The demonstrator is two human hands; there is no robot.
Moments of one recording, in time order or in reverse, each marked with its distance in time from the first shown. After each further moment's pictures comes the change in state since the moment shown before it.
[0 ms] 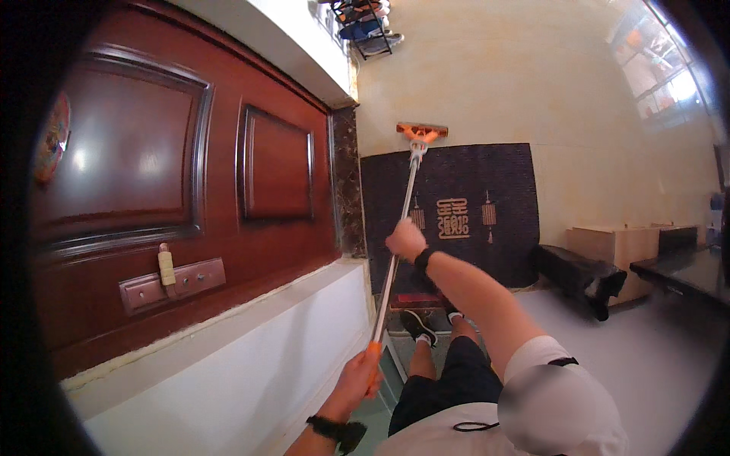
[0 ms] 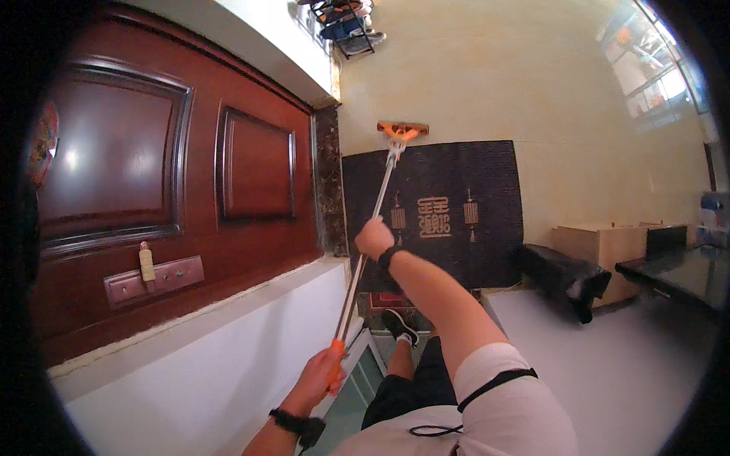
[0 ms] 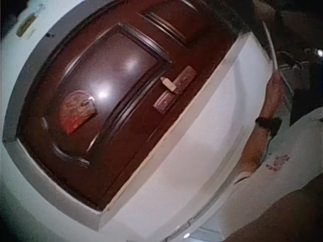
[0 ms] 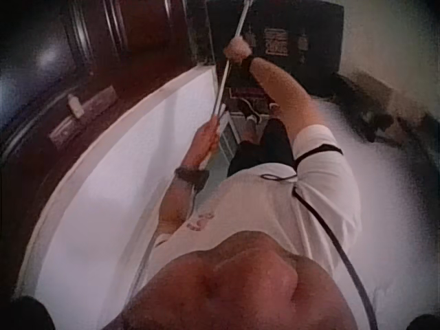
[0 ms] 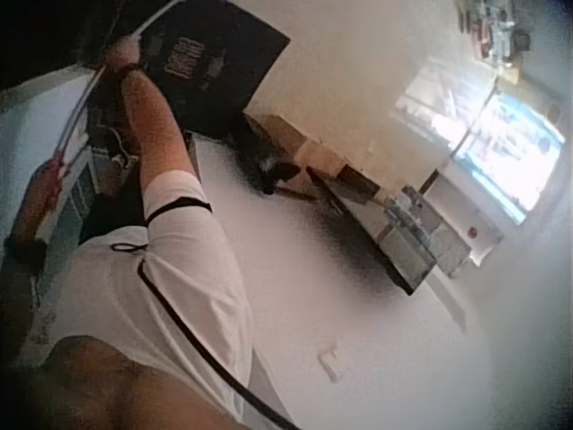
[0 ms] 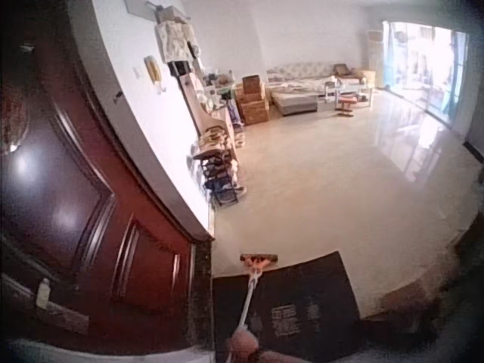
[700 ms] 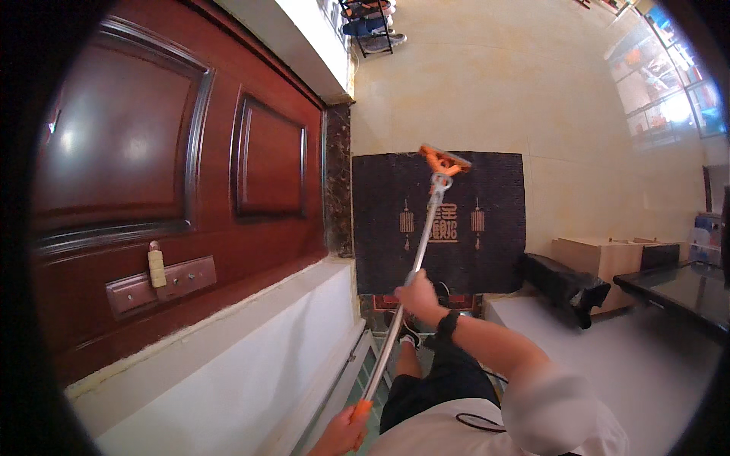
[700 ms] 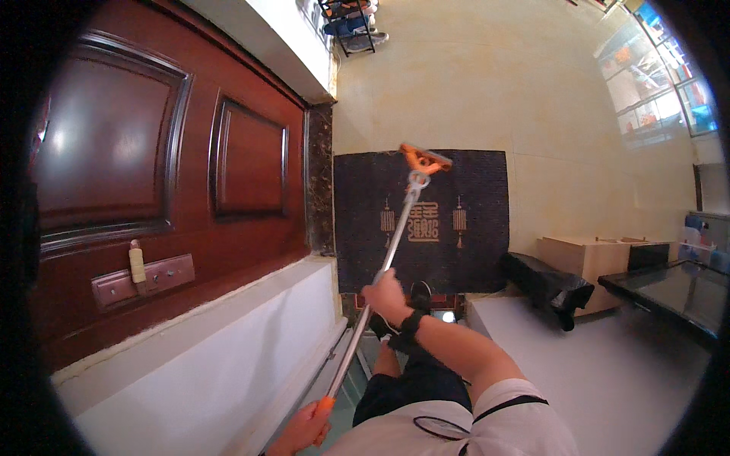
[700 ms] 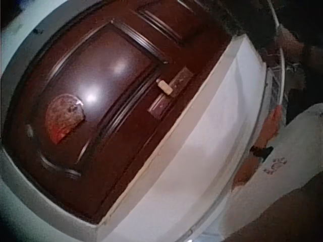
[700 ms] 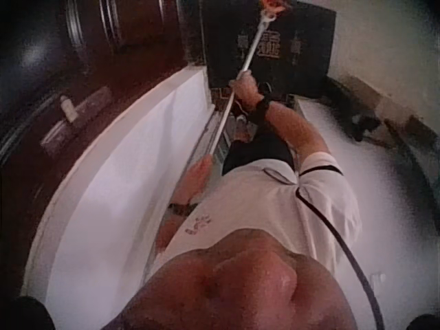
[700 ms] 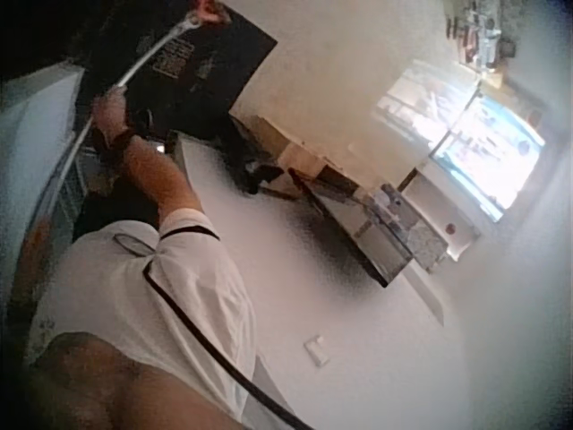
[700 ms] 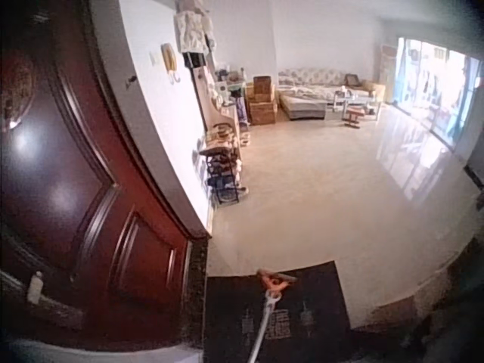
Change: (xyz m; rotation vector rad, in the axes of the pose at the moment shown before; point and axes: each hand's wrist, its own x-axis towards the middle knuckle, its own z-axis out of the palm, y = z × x) left_hand -0.075 -0.043 -0.047 0.307 -0.078 -0.102; right_hand -0.129 -0.010 -0.001 0.493 -0.023 0.374
